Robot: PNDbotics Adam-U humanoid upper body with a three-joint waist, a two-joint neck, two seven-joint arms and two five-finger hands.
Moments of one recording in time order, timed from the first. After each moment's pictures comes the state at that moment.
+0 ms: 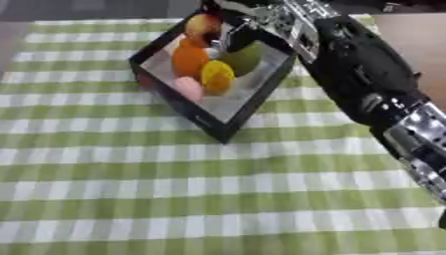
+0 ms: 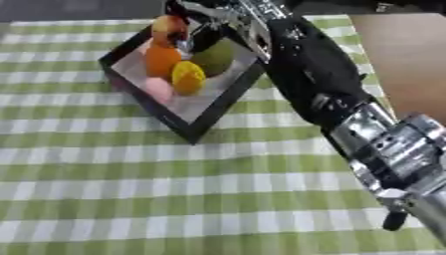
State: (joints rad) left arm -0.30 0.37 0.14 -1.86 -0.17 0.33 0.53; right arm -1.28 -0.20 0.36 -0.63 1.05 -0.55 0.14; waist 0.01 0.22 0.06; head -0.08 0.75
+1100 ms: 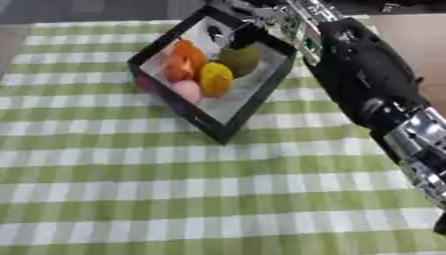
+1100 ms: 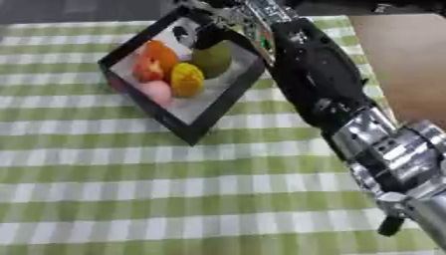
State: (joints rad) left arm -0.30 0.37 0.14 -1.86 -0.17 0.33 0.53; right arm -1.28 -0.24 0.31 -0.76 0.98 -0.40 0.14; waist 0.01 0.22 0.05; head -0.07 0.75
